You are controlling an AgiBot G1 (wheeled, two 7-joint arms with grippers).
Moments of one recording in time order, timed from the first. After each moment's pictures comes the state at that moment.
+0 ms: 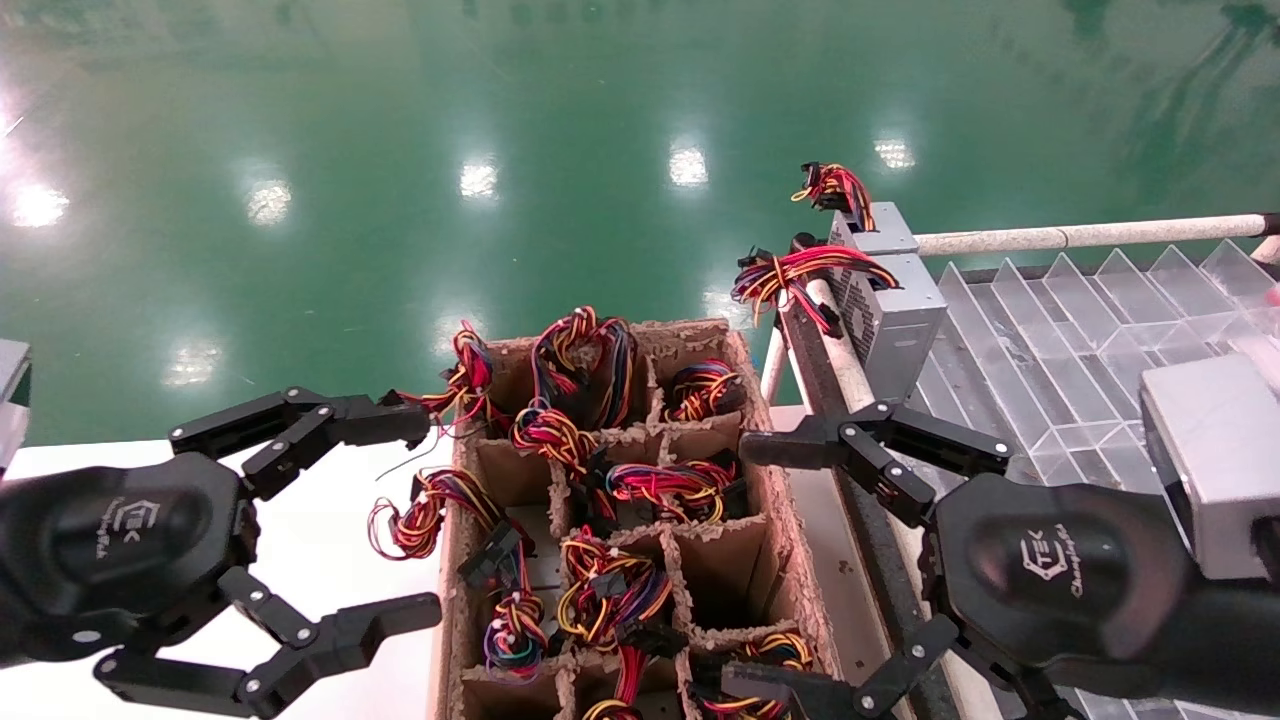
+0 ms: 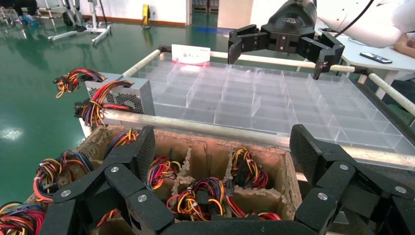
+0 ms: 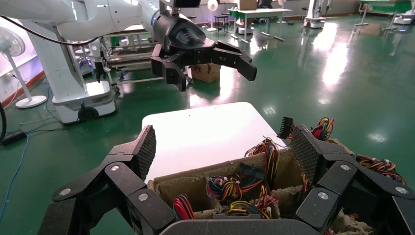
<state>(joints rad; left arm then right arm) -1.09 0.54 0.43 -1.22 0.61 1.41 -0.10 1.08 -0.61 -0.28 1.28 -0.73 -1.49 0.19</state>
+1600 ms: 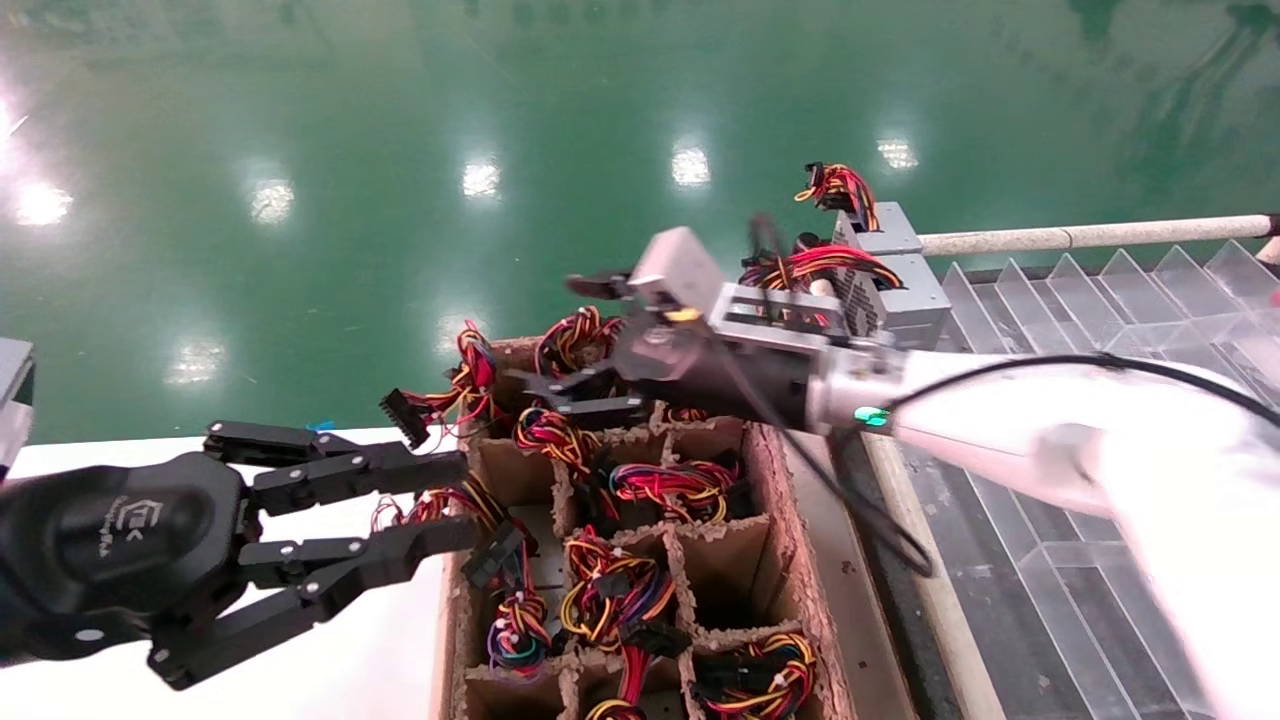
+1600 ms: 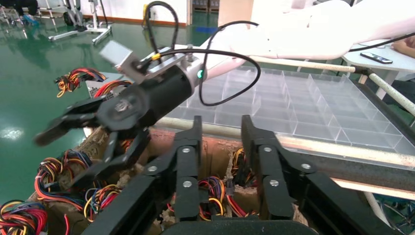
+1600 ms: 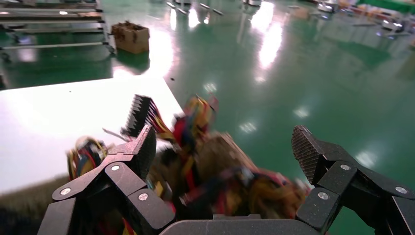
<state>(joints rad) -1.09 0.54 0.43 -1.22 0.61 1.41 -0.10 1.53 -1.26 -0.46 0.32 -1.13 -1.27 -0.36</state>
